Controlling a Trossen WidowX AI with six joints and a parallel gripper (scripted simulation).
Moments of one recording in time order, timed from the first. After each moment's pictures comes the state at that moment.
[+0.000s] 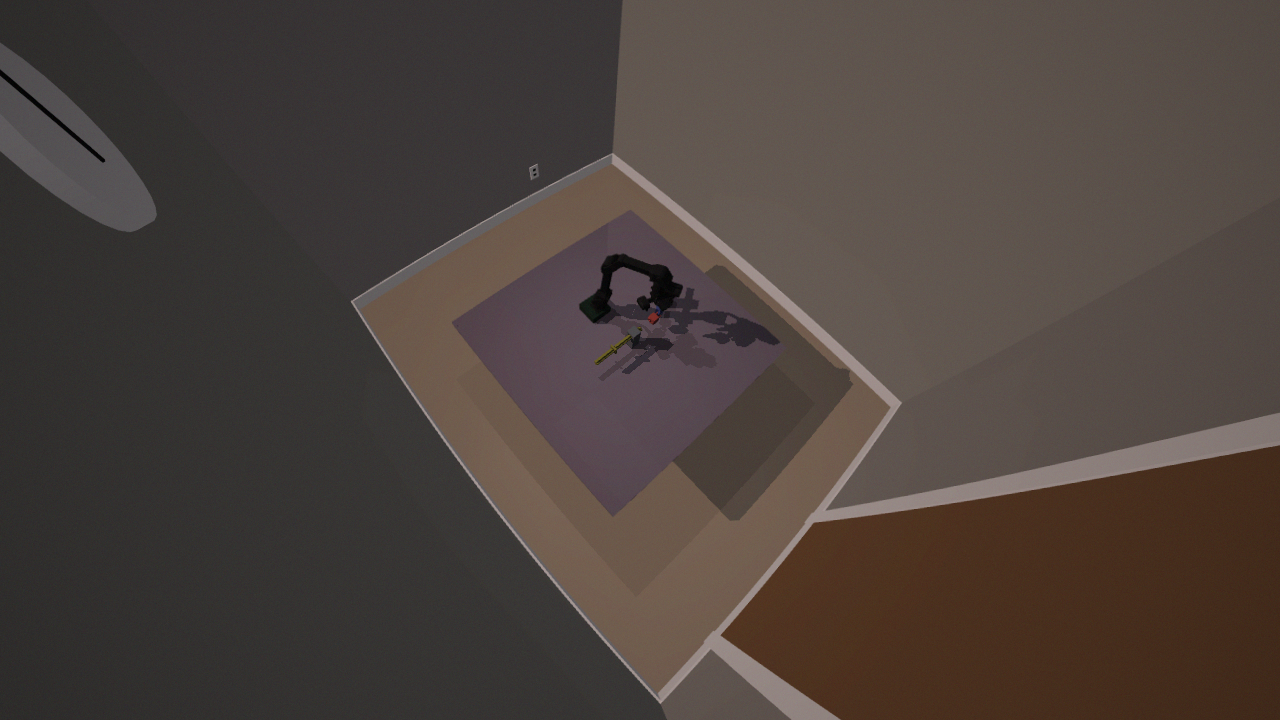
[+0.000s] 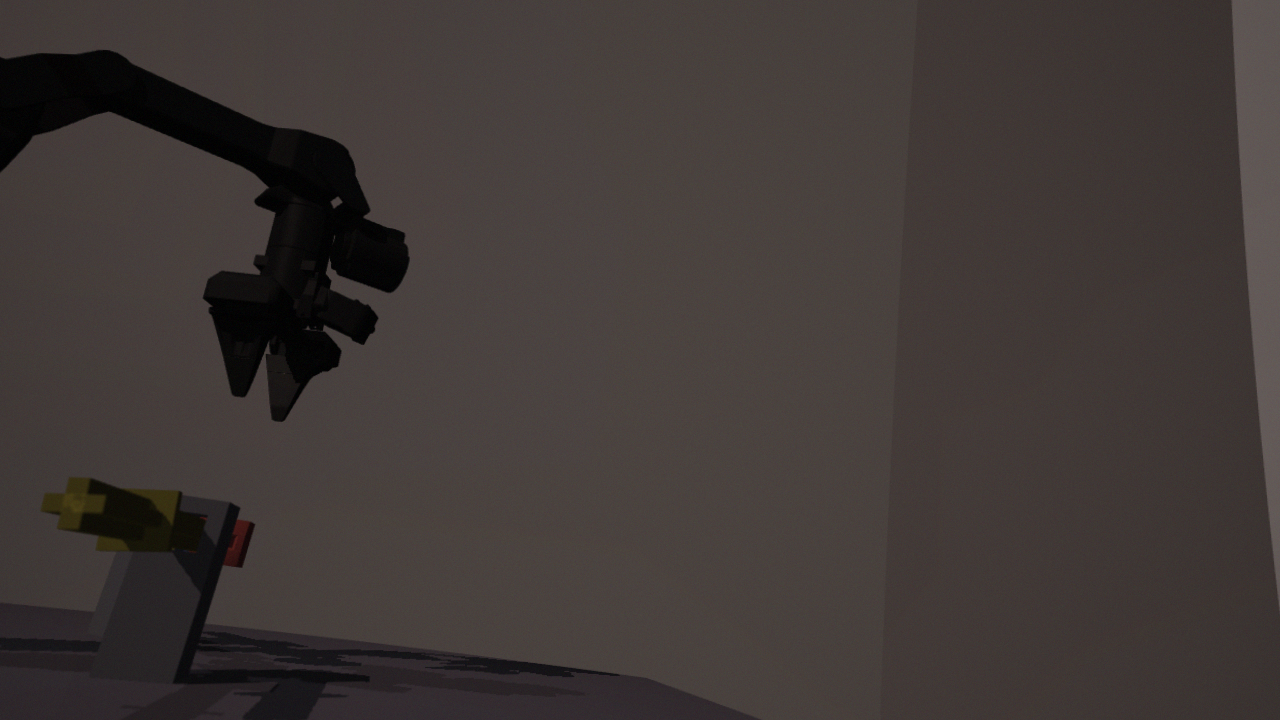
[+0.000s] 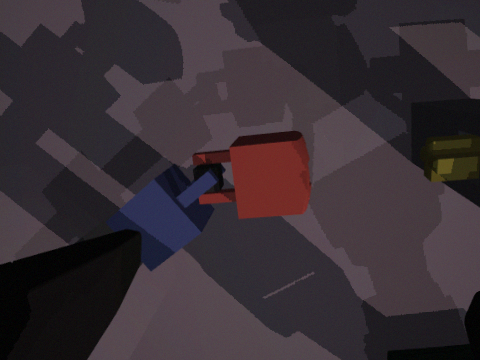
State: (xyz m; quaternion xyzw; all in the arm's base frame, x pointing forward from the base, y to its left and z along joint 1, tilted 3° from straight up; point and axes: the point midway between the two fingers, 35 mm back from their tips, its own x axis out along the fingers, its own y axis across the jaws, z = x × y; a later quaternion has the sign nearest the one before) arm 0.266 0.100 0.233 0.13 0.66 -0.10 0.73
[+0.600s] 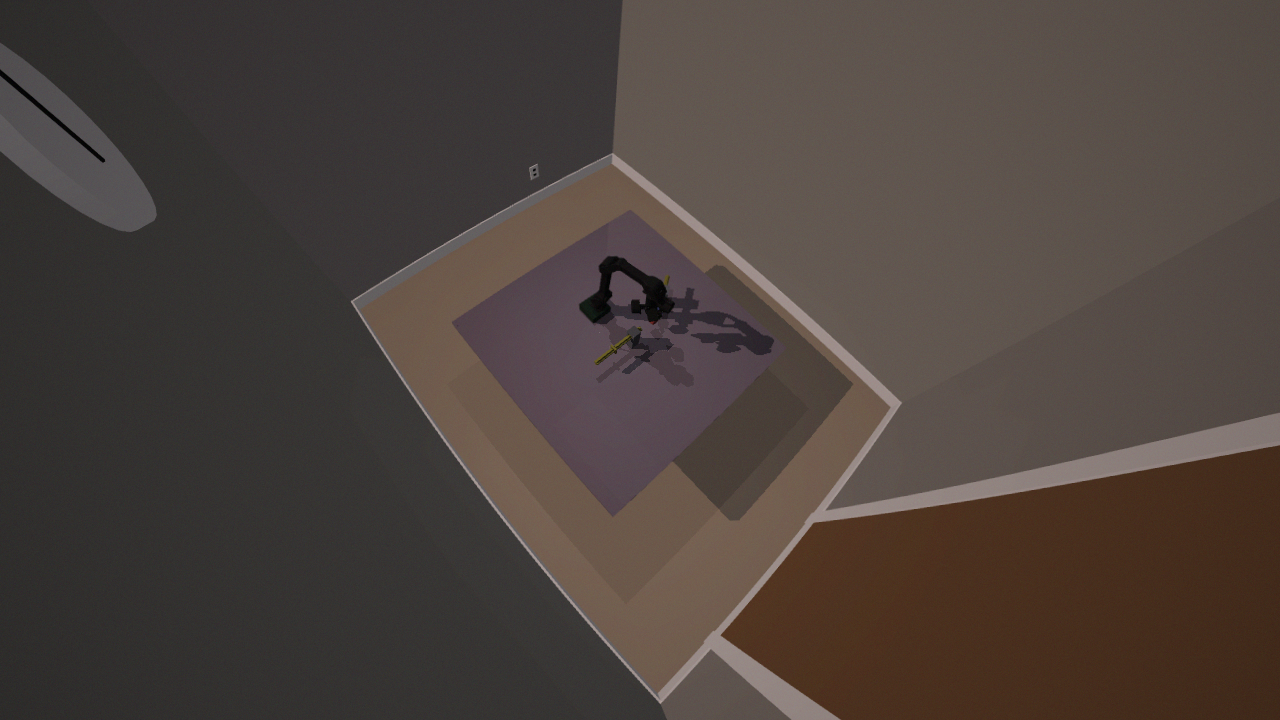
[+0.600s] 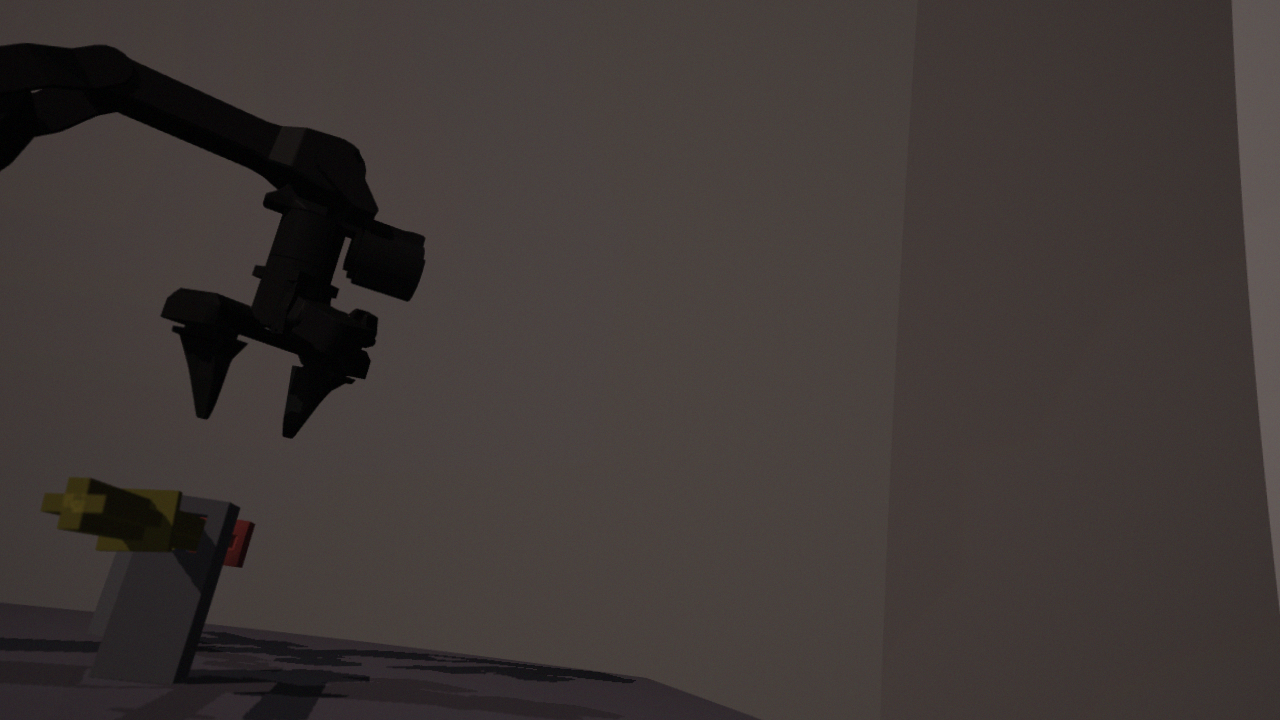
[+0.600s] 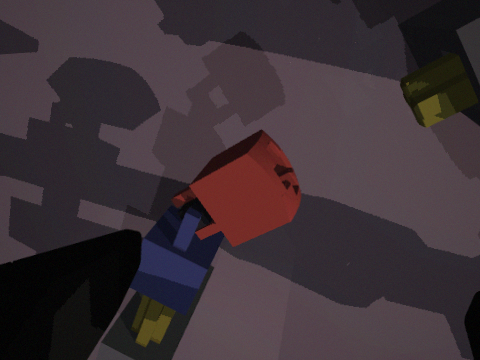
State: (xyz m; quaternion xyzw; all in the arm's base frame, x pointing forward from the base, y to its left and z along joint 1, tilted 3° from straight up) arm 0.268 0.068 0.207 0.32 0.67 -0.20 0.64
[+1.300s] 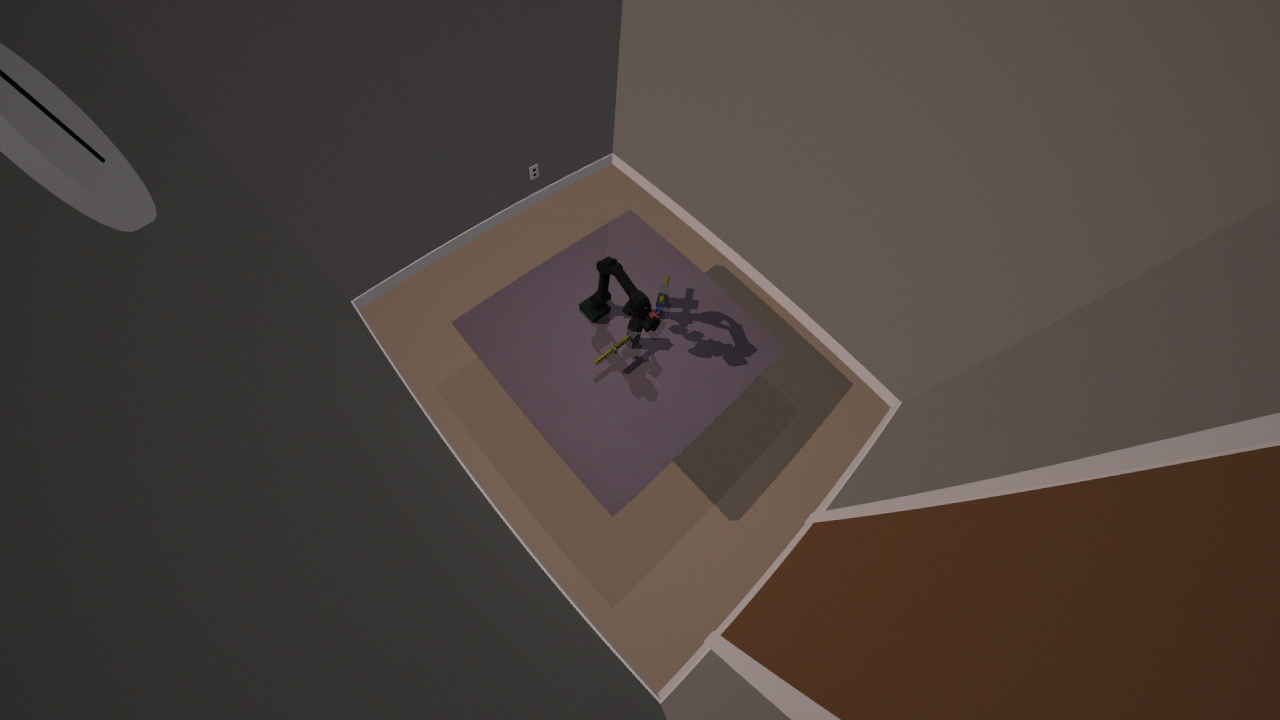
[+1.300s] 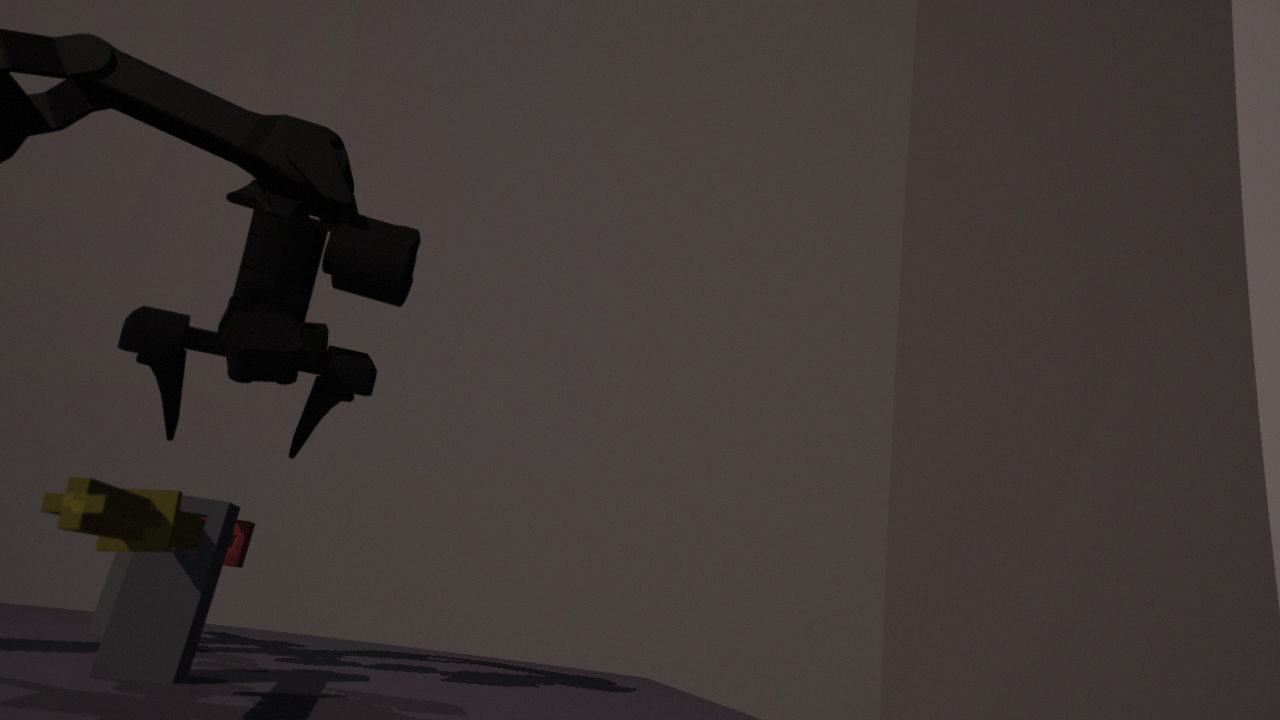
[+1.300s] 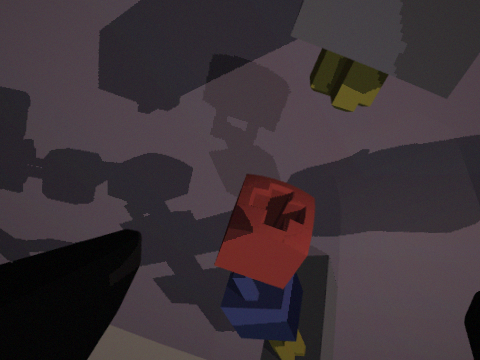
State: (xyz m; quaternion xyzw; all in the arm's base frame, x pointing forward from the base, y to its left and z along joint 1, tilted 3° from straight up) arm 0.266 0.025 0.179 0.58 0.62 -0.31 0.43
